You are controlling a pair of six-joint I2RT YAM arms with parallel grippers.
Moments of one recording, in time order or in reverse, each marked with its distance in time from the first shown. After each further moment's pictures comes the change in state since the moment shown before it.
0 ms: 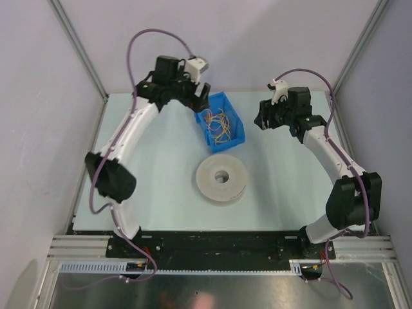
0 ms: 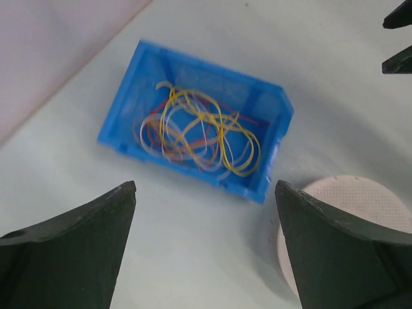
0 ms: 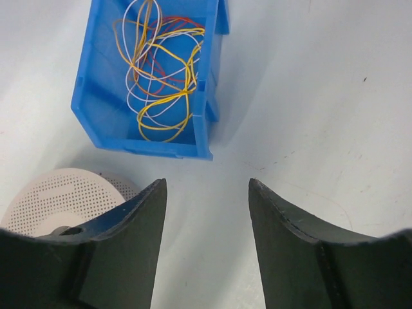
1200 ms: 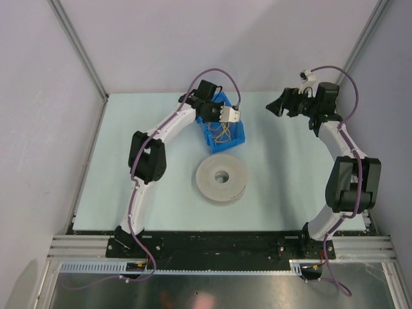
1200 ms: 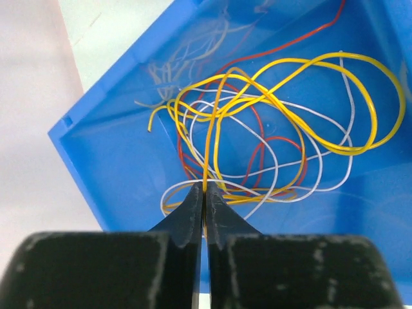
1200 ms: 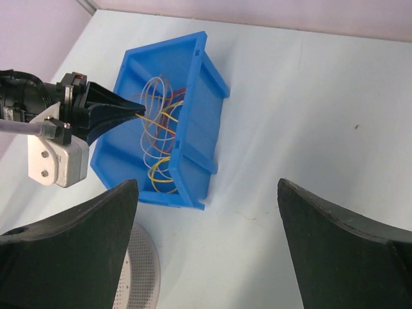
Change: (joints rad) left arm -0.142 0.516 0.189 0.024 -0.084 1.066; right arm -0.285 0.141 0.000 0.320 -0.399 0.209
